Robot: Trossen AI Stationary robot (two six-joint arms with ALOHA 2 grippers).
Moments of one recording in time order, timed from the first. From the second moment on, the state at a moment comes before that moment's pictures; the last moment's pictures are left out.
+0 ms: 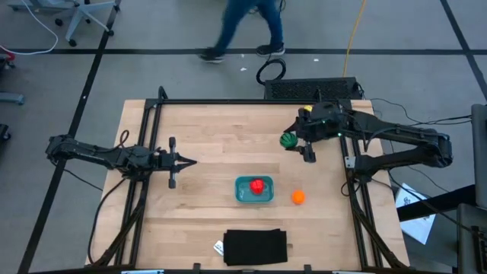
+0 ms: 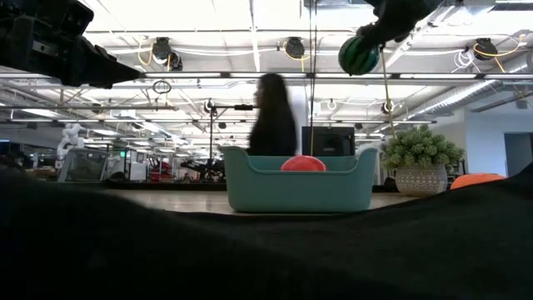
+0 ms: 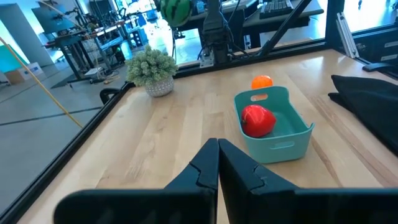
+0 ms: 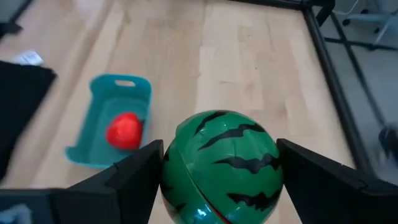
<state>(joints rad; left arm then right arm) -0.17 0.39 0.14 0.08 -0.23 0.18 -0.26 1.06 0.99 -0.60 -0.19 -0.28</state>
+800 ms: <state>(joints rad) -0.17 0.39 0.14 0.11 -0.23 0.18 -0.14 1.09 0.99 -0.49 -0.27 -0.07</state>
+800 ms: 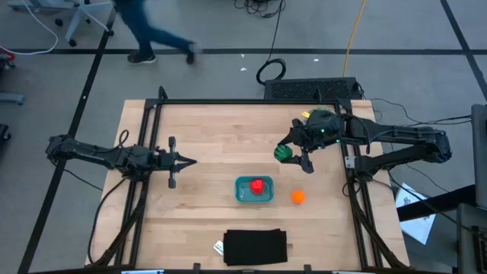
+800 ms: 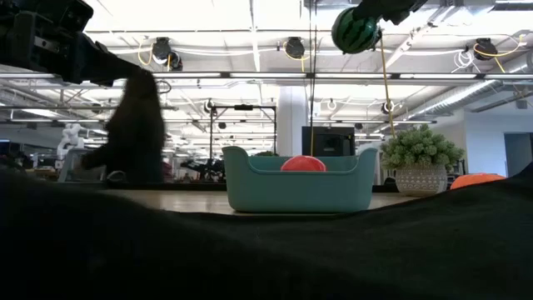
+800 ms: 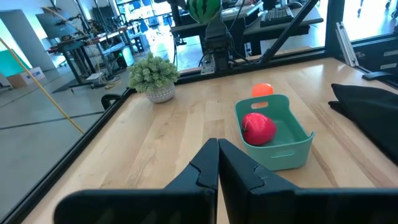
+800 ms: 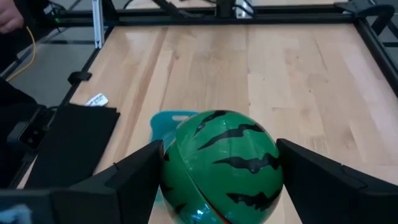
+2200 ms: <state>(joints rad) -0.17 0.39 0.14 0.10 -0.23 0.16 -0.05 1.66 0.99 0.04 -0.37 -0.16</state>
